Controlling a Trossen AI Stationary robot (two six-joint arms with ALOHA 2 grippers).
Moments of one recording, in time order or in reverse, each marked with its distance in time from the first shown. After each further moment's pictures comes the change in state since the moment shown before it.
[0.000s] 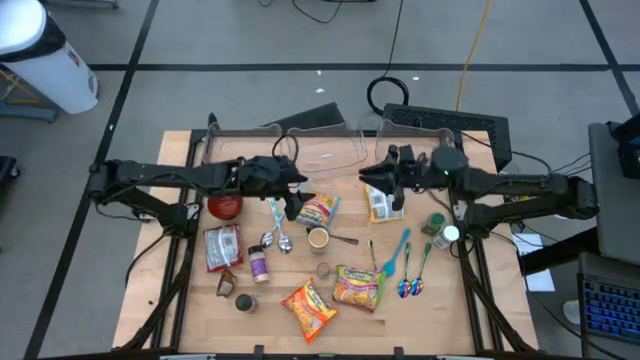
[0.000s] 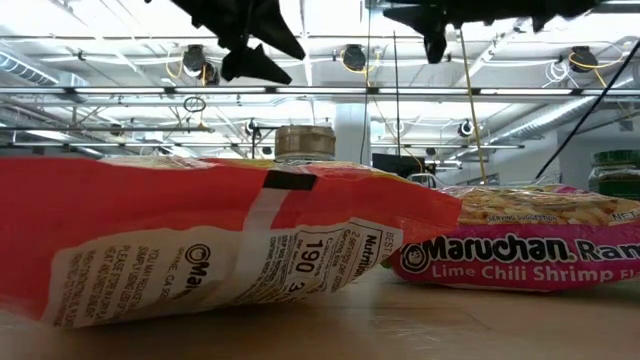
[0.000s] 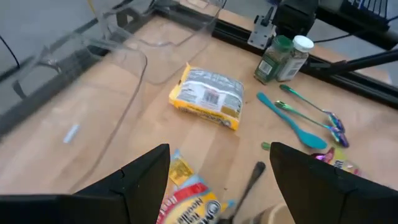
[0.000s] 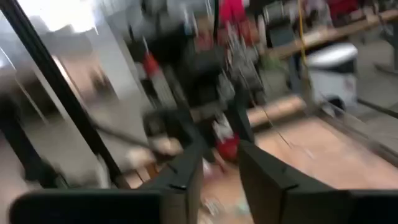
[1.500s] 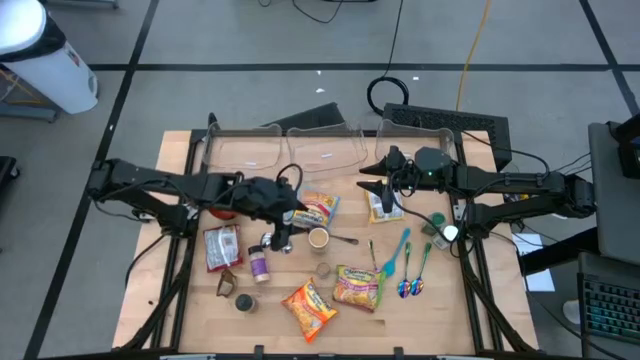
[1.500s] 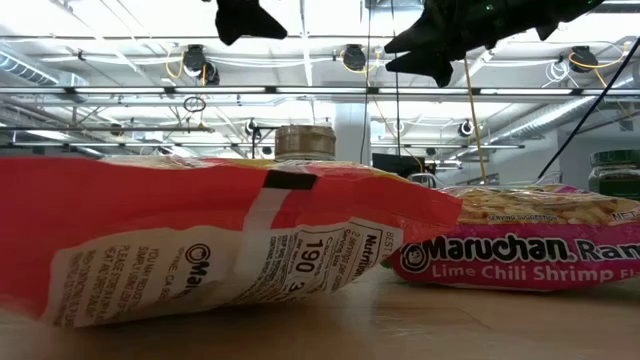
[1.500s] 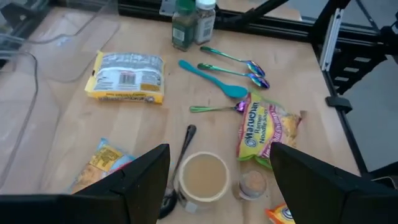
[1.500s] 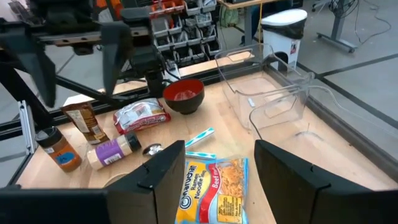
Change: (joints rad) left arm -0.204 -0.006 0.092 -0.166 0.093 0.083; right arm -0.004 0.027 -0.033 -0.127 0.130 -0.113
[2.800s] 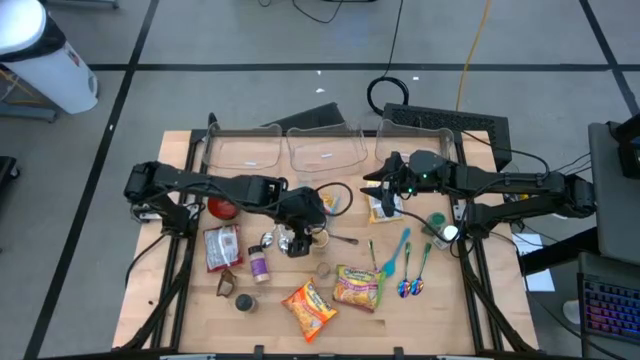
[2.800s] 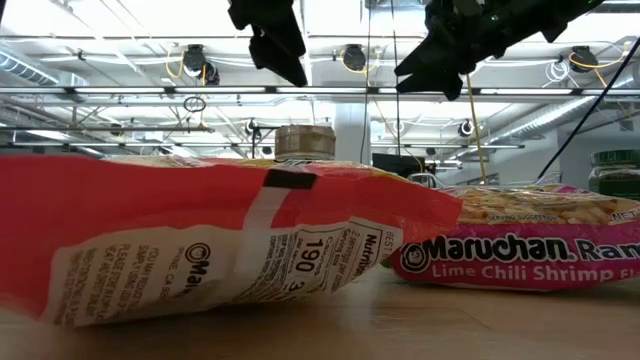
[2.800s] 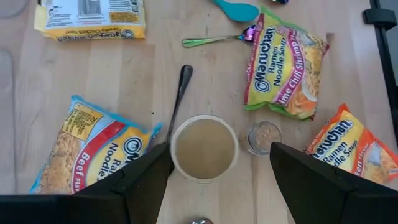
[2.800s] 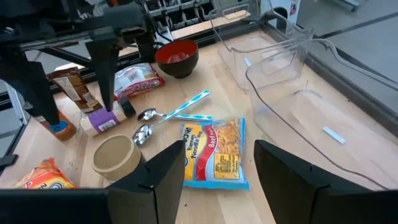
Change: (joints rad) left arm 0.034 0.341 0.327 -0.358 0.096 0.089; right arm 0.002 0.000 -0.001 -0.149 -0.001 0.027
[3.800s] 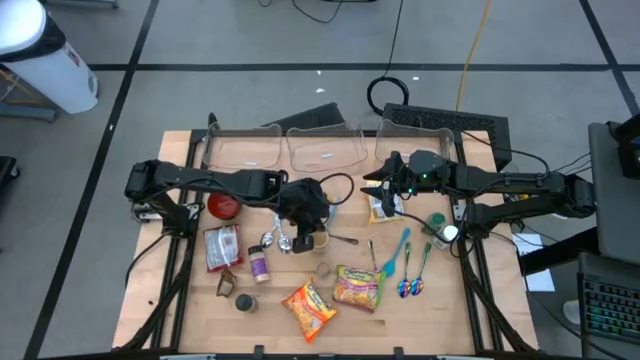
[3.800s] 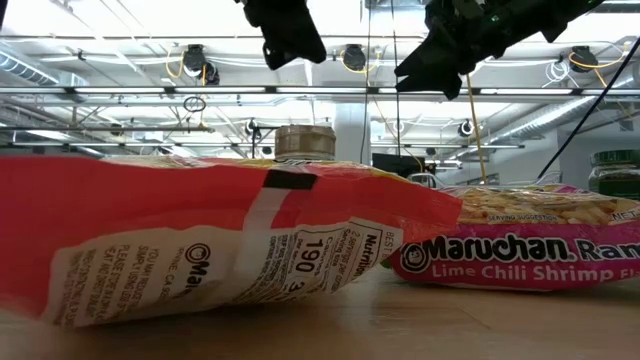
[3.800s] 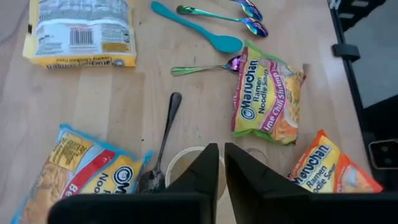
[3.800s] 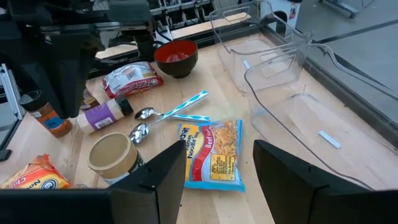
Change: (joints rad) left arm 0.045 0.000 0.000 0.092 0.098 0.002; right arm 0.000 0.000 0.000 0.002 0.005 -0.034
